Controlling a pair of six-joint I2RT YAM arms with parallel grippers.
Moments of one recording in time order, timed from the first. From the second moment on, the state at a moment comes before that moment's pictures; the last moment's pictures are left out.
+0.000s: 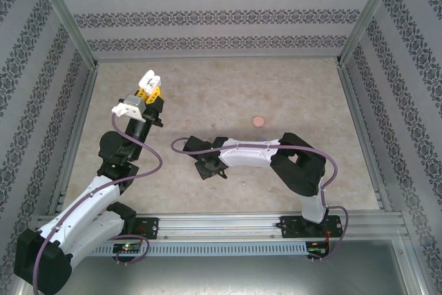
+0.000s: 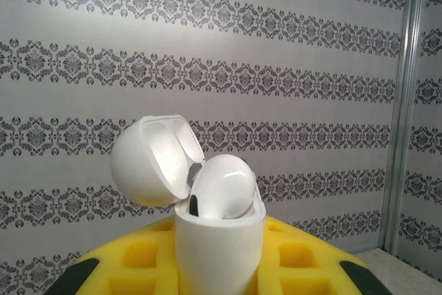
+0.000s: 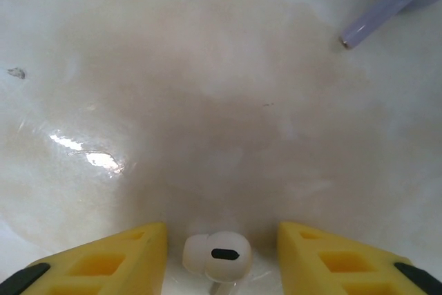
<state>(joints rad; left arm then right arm) -0.39 0.83 0.50 0.71 -0.10 -0.01 1.06 1.94 1.26 -0.66 0.12 0.54</state>
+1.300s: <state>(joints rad) -0.39 0.84 0.56 0.63 0.25 -0.05 0.94 1.32 1.35 -0.60 0.31 0.36</state>
